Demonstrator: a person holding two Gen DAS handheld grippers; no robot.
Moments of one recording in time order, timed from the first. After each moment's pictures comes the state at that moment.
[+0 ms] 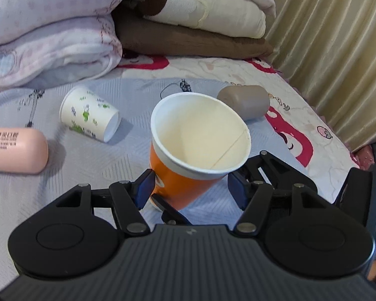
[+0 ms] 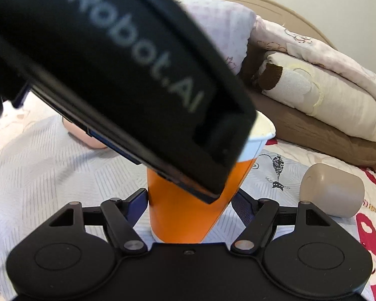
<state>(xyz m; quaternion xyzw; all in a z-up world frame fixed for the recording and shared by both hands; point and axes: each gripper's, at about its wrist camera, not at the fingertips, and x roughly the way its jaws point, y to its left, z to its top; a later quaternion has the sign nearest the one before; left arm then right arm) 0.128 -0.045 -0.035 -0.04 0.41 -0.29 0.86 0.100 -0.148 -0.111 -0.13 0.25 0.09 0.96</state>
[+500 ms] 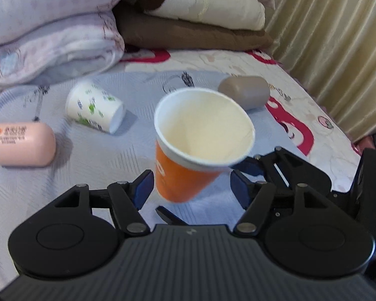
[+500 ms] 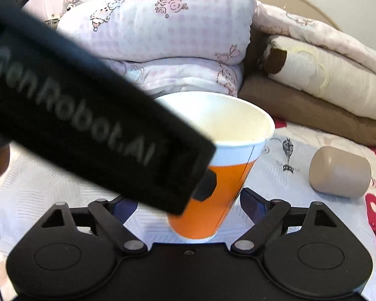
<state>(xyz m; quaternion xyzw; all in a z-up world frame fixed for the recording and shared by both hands) 0.115 -0.040 -0.030 -0.02 0.42 -0.29 0.86 0.115 -0.138 -0.090 -0.09 0.30 0.10 0.95</state>
